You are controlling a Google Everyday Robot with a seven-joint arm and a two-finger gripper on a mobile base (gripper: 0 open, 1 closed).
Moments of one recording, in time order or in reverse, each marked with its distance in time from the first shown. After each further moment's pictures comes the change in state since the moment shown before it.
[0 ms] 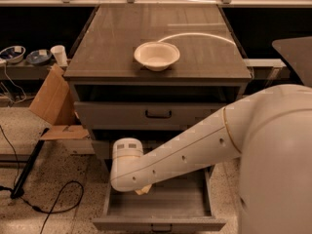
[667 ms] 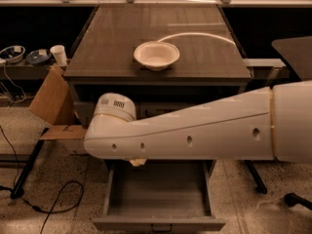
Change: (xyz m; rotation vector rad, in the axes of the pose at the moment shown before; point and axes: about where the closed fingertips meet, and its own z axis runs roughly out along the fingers) arm 0.054 -0.039 -0.150 0.011 0.122 0.045
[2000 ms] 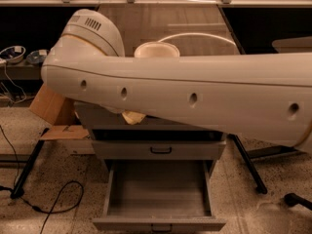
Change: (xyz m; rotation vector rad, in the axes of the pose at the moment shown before) arm 0.082 -0.046 -0.142 0.010 0.137 0.121
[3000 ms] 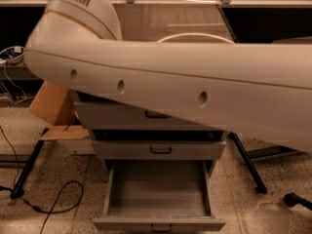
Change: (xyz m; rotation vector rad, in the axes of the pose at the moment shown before) arm 0.037 -0.017 -0.046 0.082 0.118 -0.002
